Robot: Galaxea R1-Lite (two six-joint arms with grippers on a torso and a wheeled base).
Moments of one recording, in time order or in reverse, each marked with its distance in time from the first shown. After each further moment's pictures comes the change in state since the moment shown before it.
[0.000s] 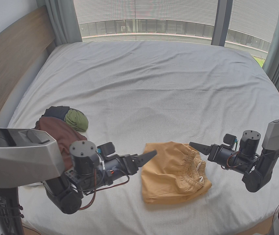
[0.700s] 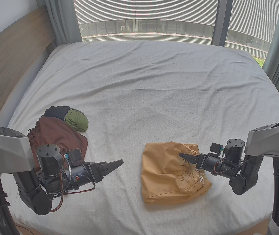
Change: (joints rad) left arm 0.219 -0.103 0.283 -0.059 -0.150 0.118; right arm 0.028 0.211 -0.130 -0.002 -0.001 -0.057
